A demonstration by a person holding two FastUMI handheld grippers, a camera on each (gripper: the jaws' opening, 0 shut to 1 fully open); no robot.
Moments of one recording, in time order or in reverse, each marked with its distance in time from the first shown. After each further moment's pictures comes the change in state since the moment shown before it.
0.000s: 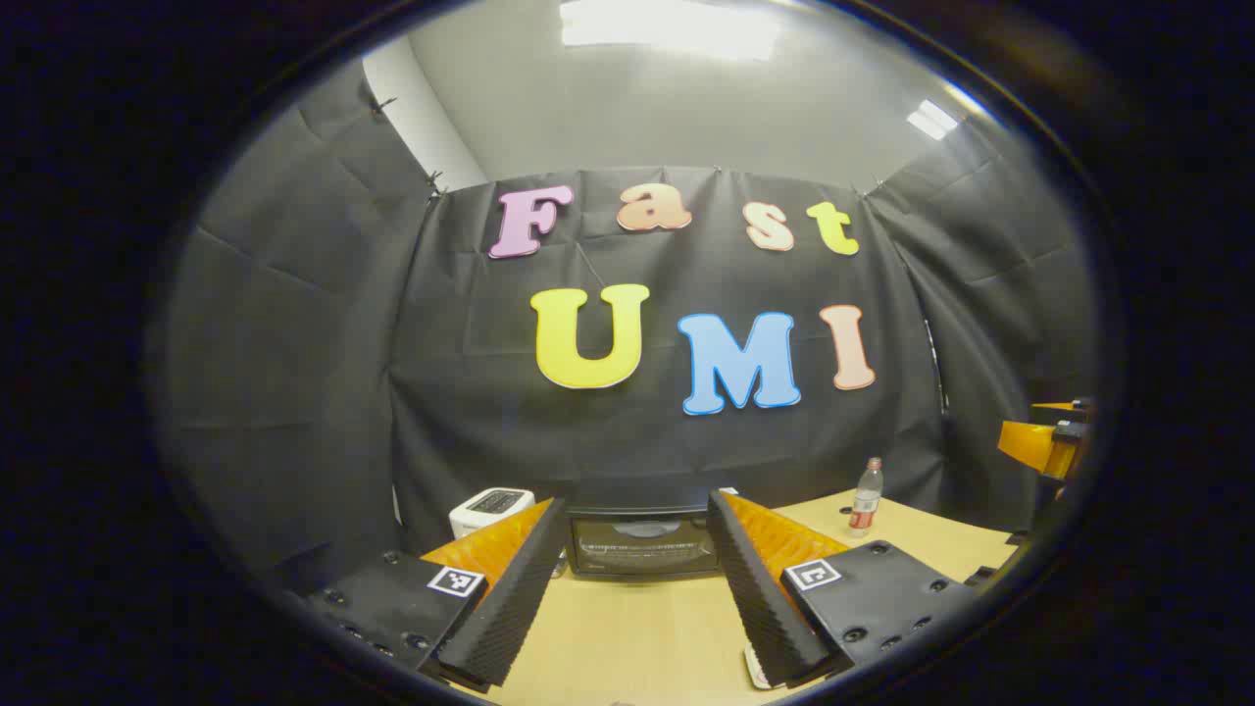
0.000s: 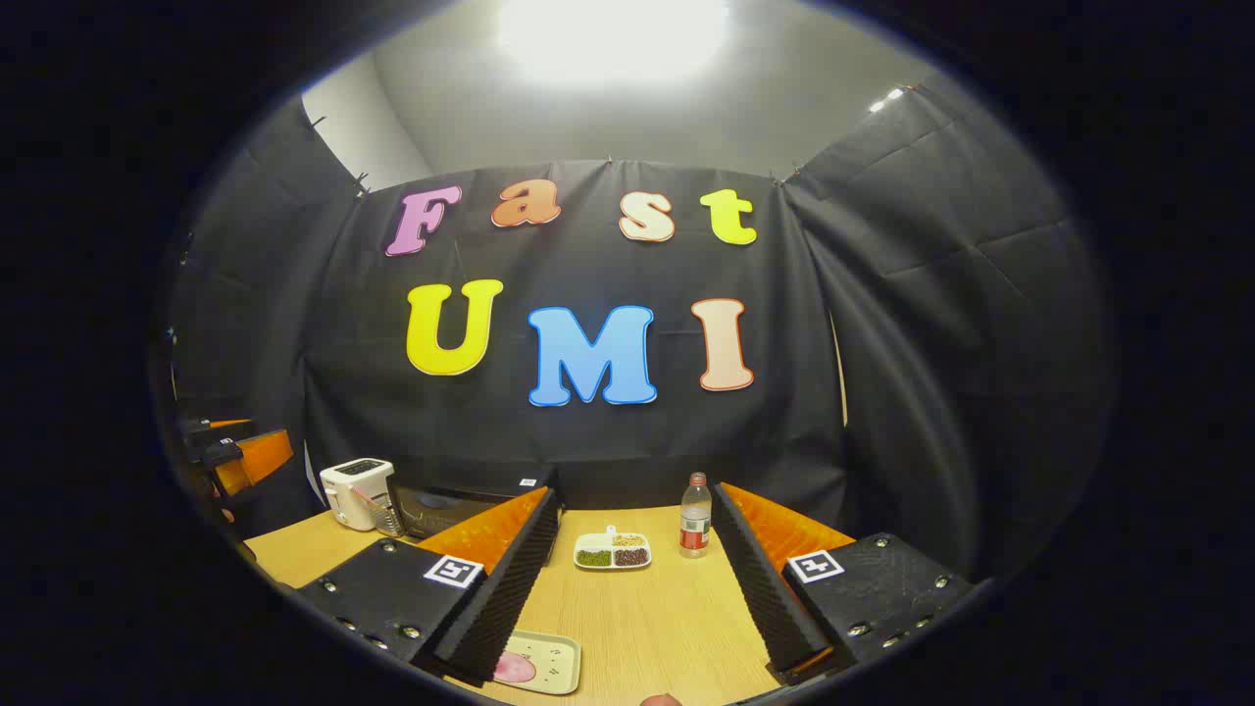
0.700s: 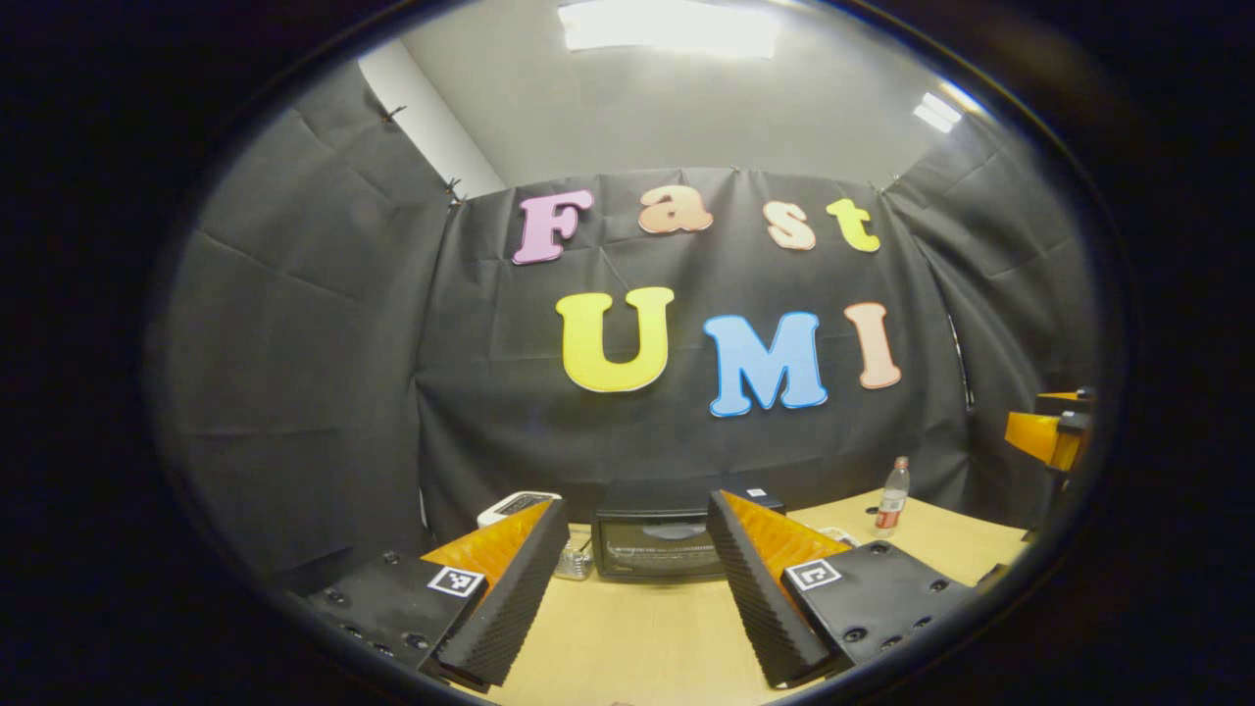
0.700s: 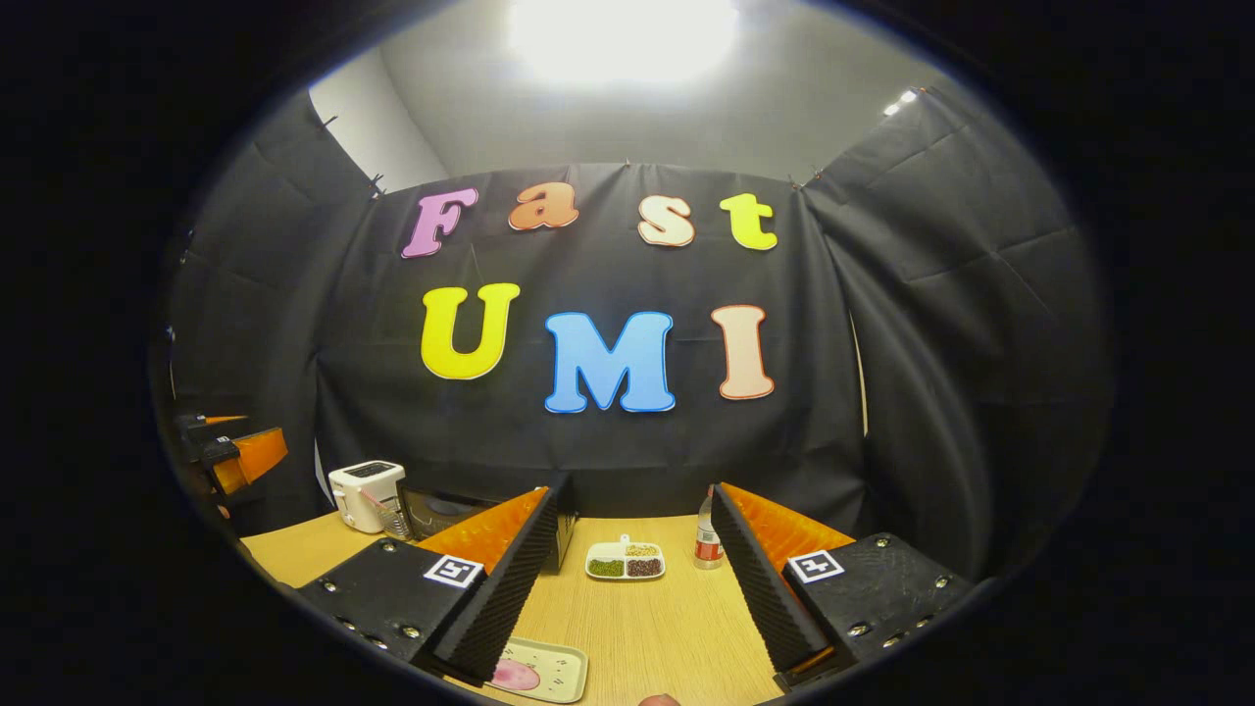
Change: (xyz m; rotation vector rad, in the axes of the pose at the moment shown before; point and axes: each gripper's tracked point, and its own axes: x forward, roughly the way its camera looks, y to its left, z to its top) left arm -0.004 0.008 0.002 0.018 -0.003 0.063; right arm 0.015 0.007 0.005 -0.015 -0.015 0.045
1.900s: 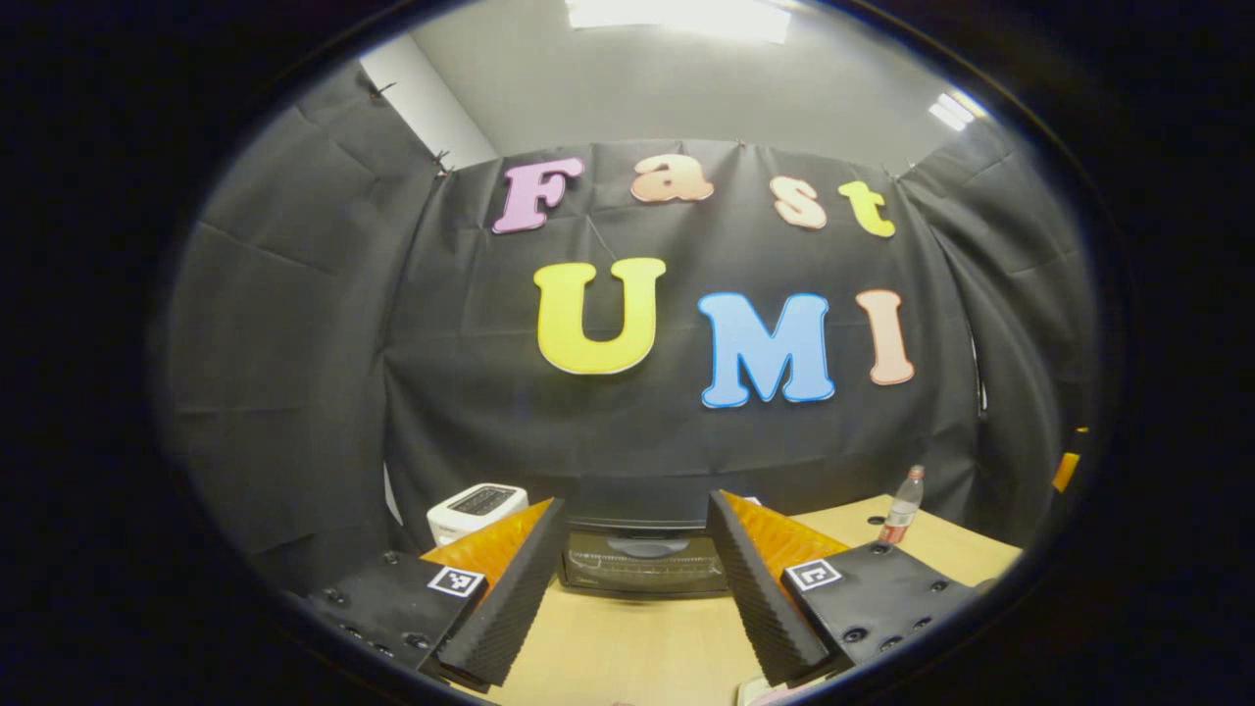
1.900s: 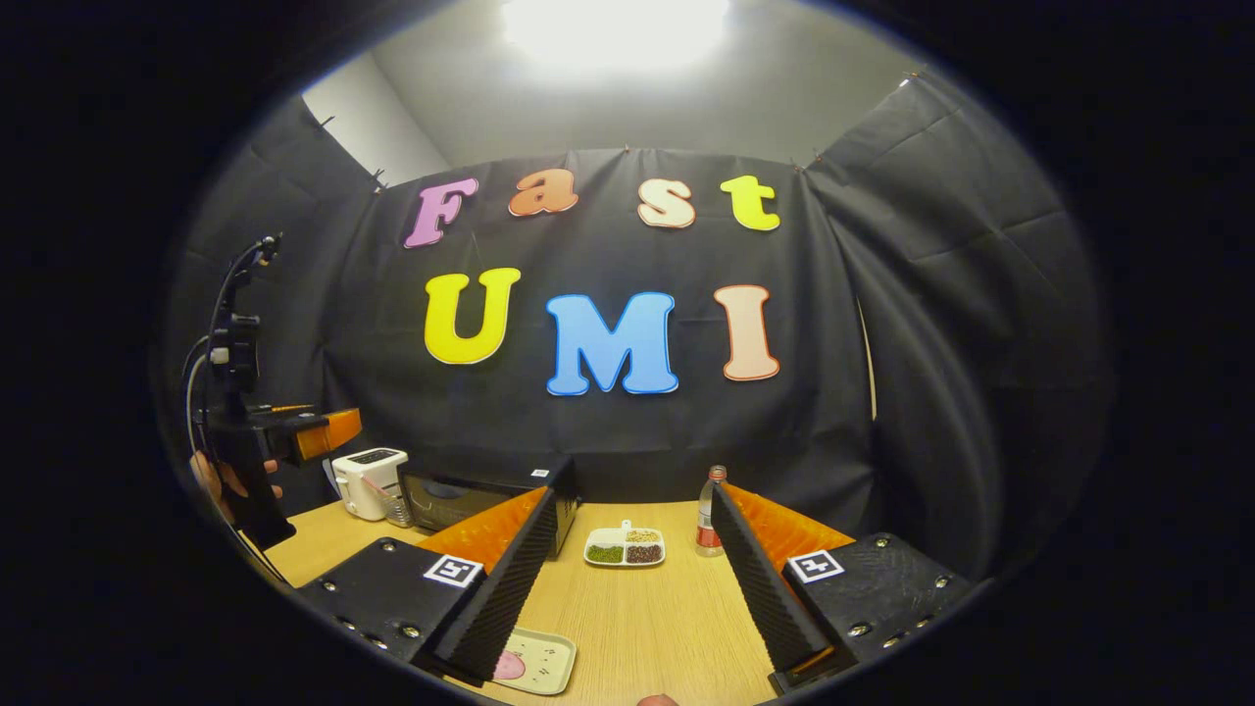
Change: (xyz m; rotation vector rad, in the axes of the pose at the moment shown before) left arm 0.133 -0.041 -0.033 -0.048 0.073 -0.021; right arm 0.013 -0.021 -0.025 0.028 0.041 0.004
